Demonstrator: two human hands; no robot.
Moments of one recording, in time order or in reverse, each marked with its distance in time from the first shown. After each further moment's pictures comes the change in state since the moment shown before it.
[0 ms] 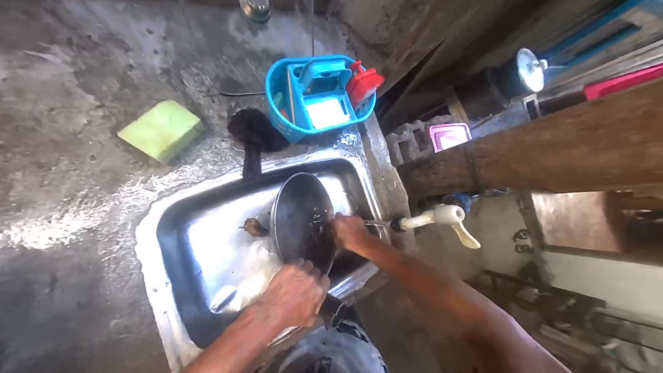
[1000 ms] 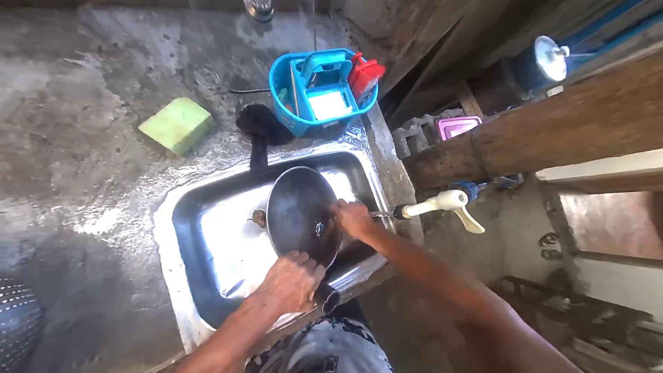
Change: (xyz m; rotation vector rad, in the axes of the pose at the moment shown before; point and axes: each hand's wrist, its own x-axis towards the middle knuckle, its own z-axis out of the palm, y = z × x) left_hand -0.014 -0.002 0.033 0.076 0.260 -0.047; right_hand 0.020 0.009 0.003 -0.061 0.169 -0.091
